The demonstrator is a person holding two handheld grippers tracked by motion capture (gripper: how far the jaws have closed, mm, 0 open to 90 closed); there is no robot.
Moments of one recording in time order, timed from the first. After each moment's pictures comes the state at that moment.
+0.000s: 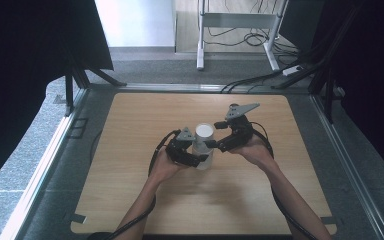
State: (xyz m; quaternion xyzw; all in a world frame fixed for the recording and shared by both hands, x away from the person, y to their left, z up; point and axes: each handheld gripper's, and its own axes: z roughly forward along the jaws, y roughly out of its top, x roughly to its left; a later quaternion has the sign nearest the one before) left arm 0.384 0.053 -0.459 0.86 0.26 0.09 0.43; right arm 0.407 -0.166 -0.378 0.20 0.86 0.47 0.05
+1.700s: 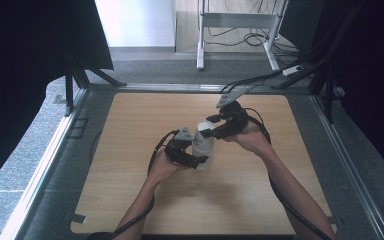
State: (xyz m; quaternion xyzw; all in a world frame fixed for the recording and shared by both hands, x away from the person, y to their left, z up) left arm 0.384 0.058 -0.460 0.85 0.26 0.07 0.45; right arm 0.418 -0.146 -0.339 0.18 0.89 0.42 0.04
